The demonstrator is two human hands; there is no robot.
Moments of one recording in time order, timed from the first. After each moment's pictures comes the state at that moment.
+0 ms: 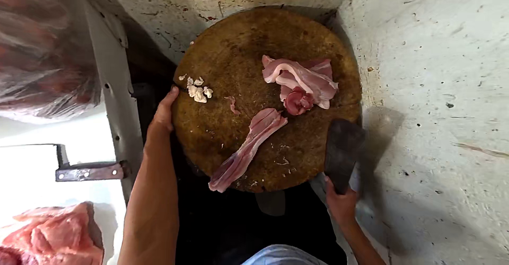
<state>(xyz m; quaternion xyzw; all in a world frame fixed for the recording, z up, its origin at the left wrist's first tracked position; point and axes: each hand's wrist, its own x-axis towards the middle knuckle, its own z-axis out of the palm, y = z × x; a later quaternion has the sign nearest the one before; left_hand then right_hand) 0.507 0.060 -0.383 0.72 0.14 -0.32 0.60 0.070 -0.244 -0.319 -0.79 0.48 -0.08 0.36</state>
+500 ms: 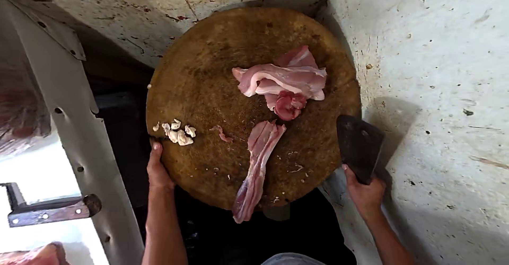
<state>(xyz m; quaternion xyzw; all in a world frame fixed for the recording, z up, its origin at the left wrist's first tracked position) 0.396 0.061 -0.386 0.70 0.22 -0.19 0.66 0.091 -0.324 -0.333 -0.86 0.44 -0.10 0.23</state>
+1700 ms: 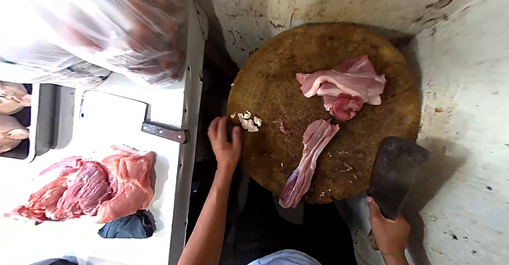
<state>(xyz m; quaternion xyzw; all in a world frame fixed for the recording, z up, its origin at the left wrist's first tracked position) 0.353 0.060 -0.364 0.94 0.04 0.01 0.34 0.101 -0.304 -0.307 -0.82 0.49 0.03 0.30</state>
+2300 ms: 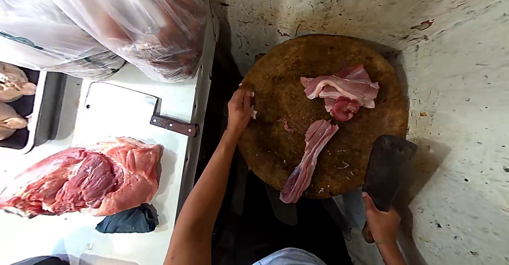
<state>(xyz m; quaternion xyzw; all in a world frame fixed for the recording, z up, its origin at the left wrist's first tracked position) 0.449 0.037 -0.361 0.87 -0.10 0.04 0.48 0.099 -0.304 -0.314 -0.81 0.51 0.04 0.29</state>
